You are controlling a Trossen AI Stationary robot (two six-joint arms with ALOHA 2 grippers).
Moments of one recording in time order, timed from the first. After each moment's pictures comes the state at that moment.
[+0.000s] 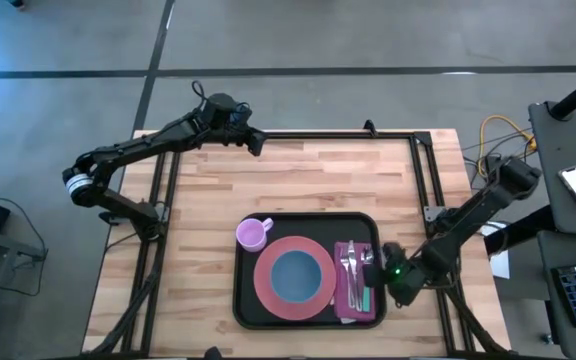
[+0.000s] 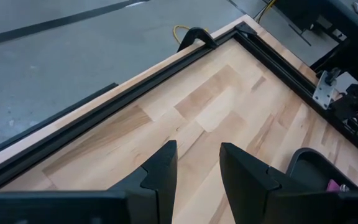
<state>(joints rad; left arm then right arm) 0.64 1.38 1.12 -0.28 0.15 -0.33 0.77 1.35 0.65 -0.42 0.26 2.23</state>
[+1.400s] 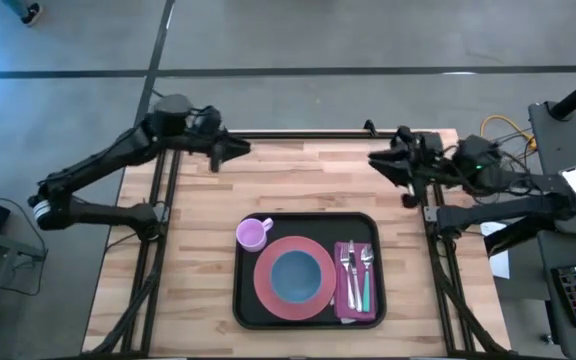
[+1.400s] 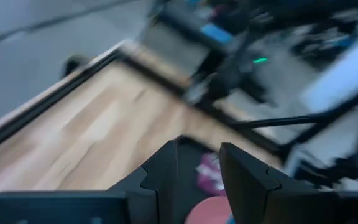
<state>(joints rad) 0.57 1.06 1.12 -0.38 0.47 -0.32 -0.08 0.79 0.88 0.15 0.01 0.30</state>
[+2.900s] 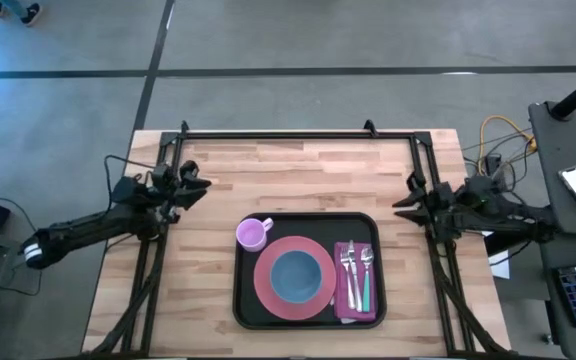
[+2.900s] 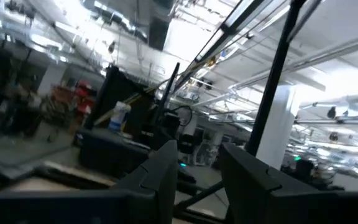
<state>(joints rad) 0.50 0.36 0.01 0.80 0.47 -0.58 -0.08 0.01 0.32 -0.21 -0.24 0.13</state>
